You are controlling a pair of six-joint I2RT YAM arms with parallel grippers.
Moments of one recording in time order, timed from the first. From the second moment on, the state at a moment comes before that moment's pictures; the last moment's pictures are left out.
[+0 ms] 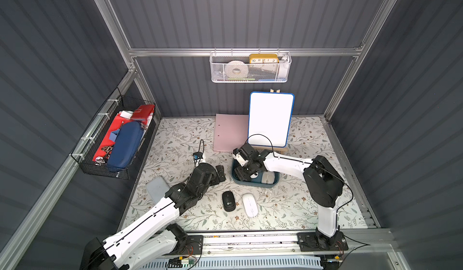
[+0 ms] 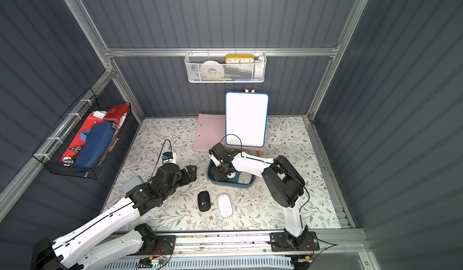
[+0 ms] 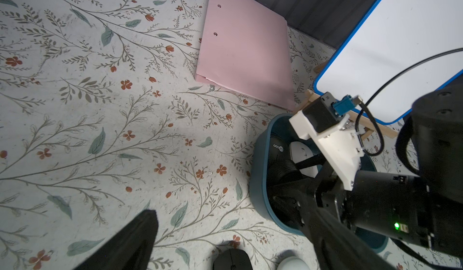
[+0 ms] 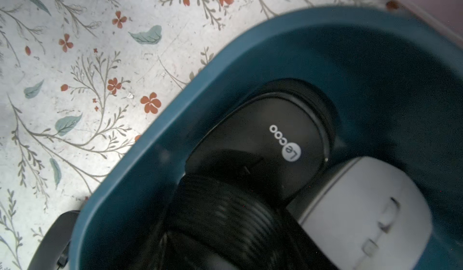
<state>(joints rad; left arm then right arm) -0.72 0.92 0.66 -0.40 -0.33 -0.72 0.78 1.95 1.34 -0.51 -0.09 0.18</state>
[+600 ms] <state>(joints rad) -0.72 0.92 0.66 -0.40 -0.33 -0.72 0.78 1.63 1.24 -0.58 -0.03 0.27</state>
